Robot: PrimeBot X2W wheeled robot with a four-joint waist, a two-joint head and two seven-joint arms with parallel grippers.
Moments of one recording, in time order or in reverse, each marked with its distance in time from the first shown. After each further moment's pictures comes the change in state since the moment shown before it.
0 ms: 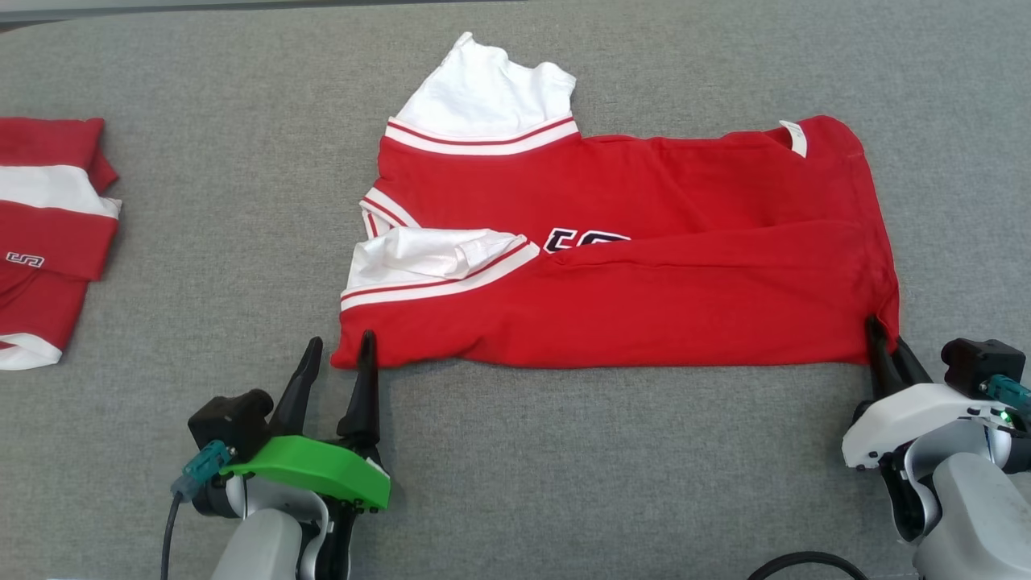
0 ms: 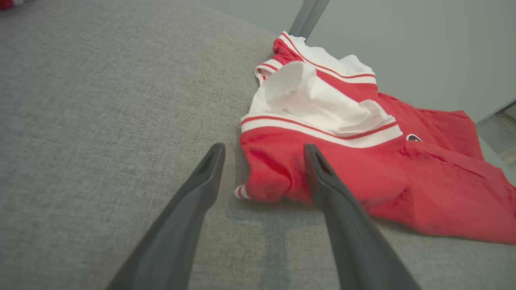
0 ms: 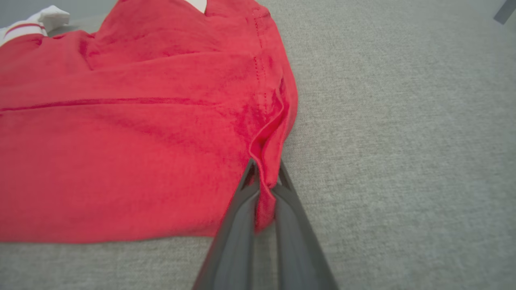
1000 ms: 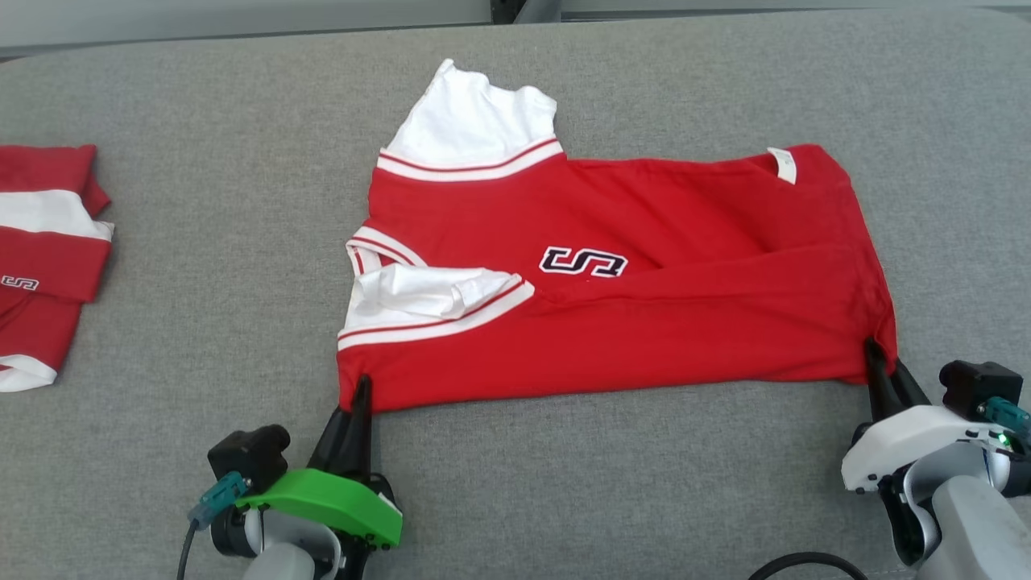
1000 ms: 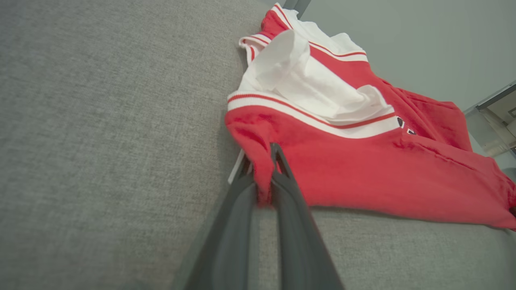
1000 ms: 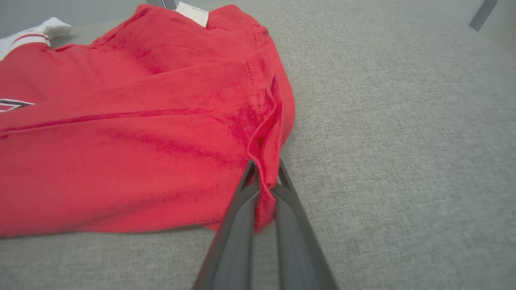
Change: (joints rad) left arm 0.034 -0.001 -0.049 0.050 -0.062 0.000 0.000; right arm 0.038 0.007 -0.004 -0.030 -0.001 0.000 0.000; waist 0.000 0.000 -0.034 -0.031
